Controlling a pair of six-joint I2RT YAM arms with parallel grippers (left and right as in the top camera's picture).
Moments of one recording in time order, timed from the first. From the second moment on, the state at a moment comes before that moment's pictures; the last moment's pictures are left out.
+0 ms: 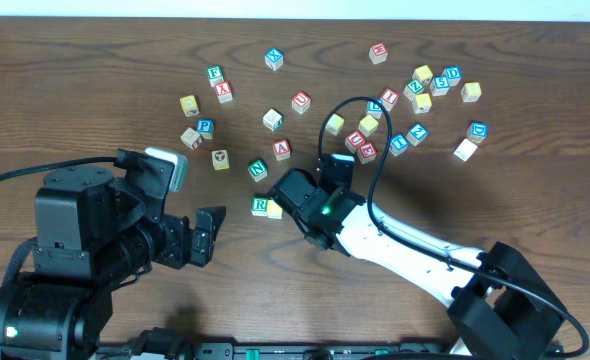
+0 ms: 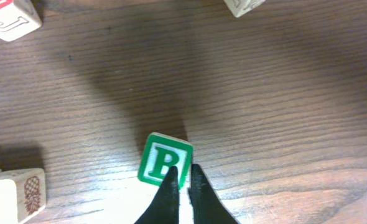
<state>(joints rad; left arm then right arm) -0.13 0.90 1.35 -1.27 0.29 0.04 0.88 1.74 1.11 -0.68 0.49 0.98</state>
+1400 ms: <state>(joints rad) -0.13 0.90 1.35 -1.27 0.29 0.04 0.82 1.76 0.94 -0.48 0.43 1.04</state>
